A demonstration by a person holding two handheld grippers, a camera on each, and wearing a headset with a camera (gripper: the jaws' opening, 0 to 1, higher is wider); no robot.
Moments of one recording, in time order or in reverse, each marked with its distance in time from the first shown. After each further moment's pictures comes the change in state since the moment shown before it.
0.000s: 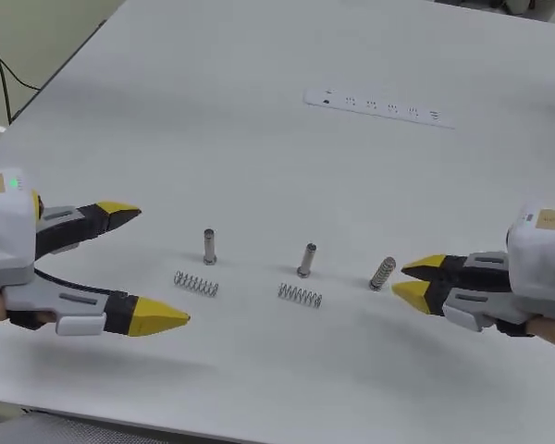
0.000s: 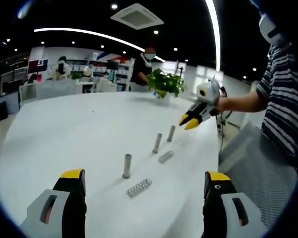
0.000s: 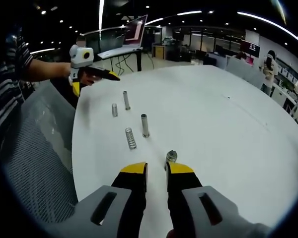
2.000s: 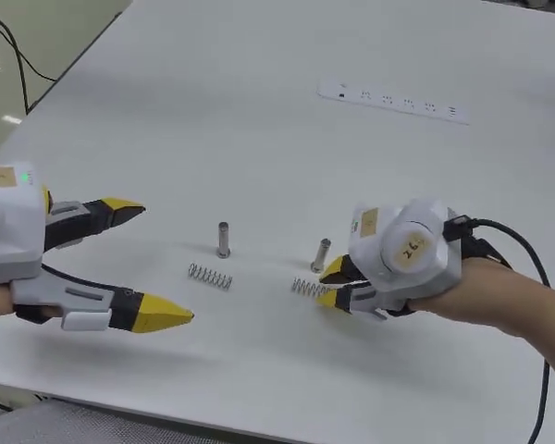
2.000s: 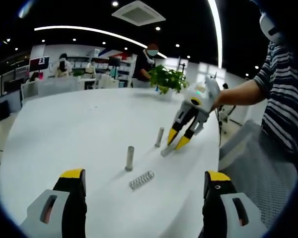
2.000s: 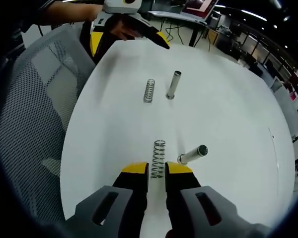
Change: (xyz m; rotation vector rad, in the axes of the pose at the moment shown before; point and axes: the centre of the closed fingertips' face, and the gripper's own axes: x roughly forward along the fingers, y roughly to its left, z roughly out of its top) left arm -0.009 0.002 -0.009 -0.001 0.032 0.018; right arm 0.095 0.057 0.008 -0.441 0.290 0.207
